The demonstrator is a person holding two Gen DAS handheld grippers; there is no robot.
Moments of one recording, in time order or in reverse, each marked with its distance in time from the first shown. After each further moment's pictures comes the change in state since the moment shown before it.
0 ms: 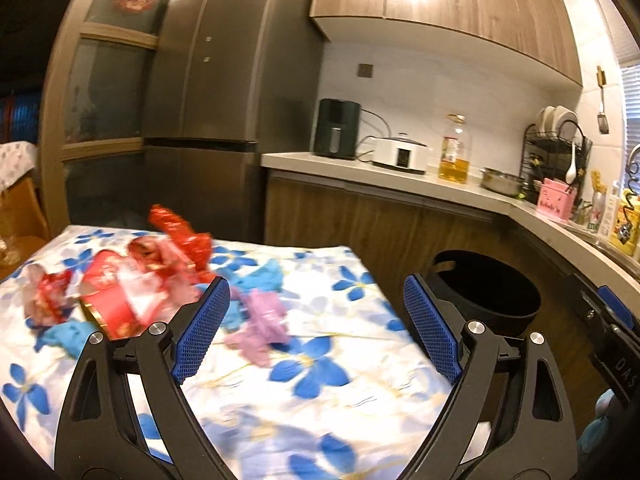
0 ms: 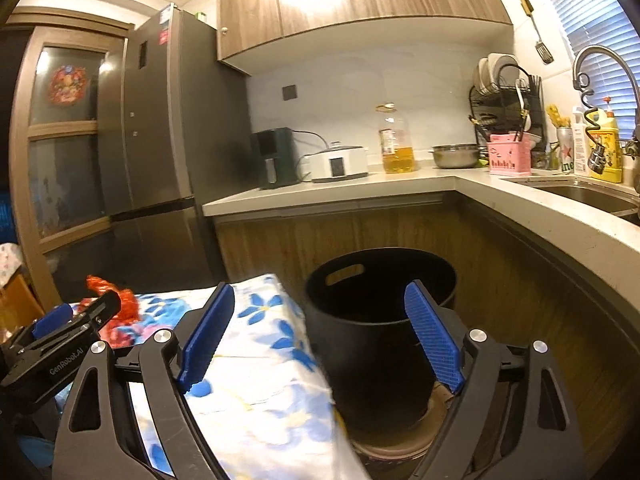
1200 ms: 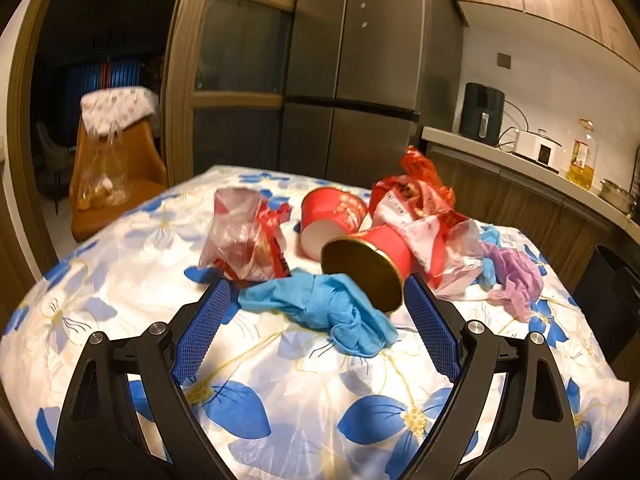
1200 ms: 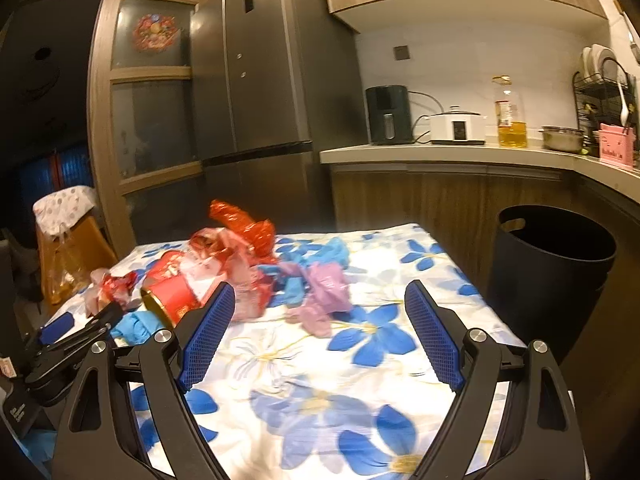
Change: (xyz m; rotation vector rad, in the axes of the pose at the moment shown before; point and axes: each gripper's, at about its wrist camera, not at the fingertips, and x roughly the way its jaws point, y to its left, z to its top) left arm -0.022 0.202 -0.047 -0.152 0.104 0.398; right arm 0.027 0.168 -0.066 -0.118 0.143 0.295
